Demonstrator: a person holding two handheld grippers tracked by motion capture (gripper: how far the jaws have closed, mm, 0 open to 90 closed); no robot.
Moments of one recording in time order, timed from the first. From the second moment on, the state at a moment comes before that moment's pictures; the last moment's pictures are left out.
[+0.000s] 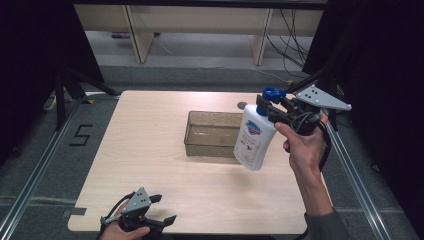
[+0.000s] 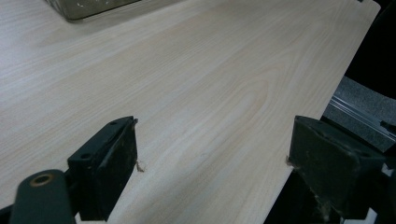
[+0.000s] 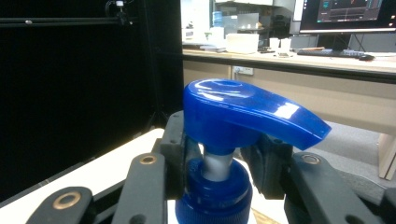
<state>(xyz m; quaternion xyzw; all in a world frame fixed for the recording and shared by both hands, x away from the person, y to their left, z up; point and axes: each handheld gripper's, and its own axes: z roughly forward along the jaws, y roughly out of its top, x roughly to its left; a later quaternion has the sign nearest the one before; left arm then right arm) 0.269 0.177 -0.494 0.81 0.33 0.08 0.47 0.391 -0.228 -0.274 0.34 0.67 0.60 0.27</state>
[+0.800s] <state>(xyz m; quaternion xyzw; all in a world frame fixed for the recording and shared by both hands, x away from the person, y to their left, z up) 0.269 0.177 -0.494 0.82 0.33 0.08 0.47 0.428 -0.229 -0.255 0.37 0.66 0.59 0.28</state>
